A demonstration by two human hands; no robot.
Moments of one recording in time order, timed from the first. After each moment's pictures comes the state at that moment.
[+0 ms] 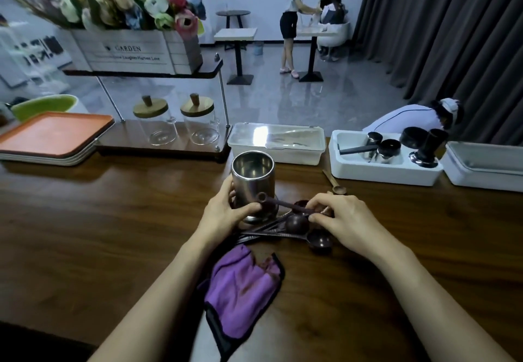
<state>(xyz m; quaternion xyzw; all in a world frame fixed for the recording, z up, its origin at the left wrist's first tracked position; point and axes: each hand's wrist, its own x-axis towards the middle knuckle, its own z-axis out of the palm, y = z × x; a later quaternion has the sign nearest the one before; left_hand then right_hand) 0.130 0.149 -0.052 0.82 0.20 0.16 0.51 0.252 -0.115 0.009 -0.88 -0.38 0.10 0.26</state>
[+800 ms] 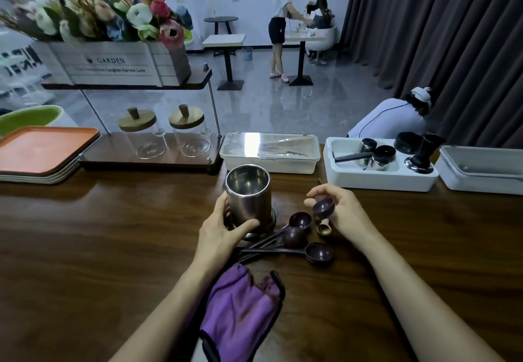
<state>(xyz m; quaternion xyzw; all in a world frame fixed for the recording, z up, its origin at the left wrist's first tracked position) 0.128 0.134 -0.062 0.80 0.23 0.21 0.51 0.289 -0.091 -0.007 -0.79 -0.24 0.16 0.55</state>
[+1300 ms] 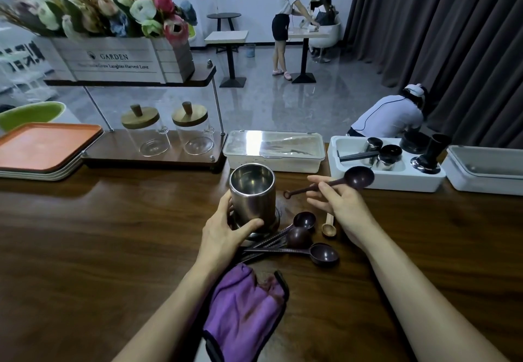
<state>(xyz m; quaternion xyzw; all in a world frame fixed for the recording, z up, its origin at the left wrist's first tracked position) 0.129 0.133 -0.059 0.82 0.22 0.21 0.48 0.291 -0.075 -0.009 -0.68 -0.19 0.20 0.68</state>
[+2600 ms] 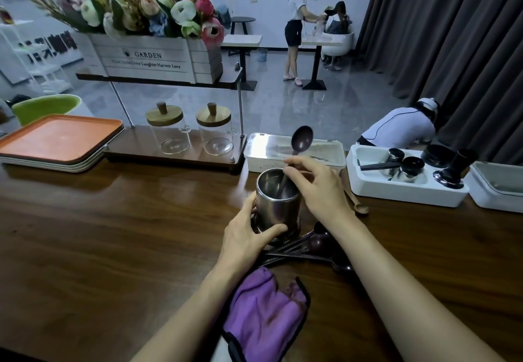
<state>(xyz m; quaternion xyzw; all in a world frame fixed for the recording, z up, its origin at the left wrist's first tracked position) 0.125 0.132 -0.053 0.82 0.21 0.22 0.48 0.260 0.010 0.034 -0.77 -0.36 -0.02 0.52</state>
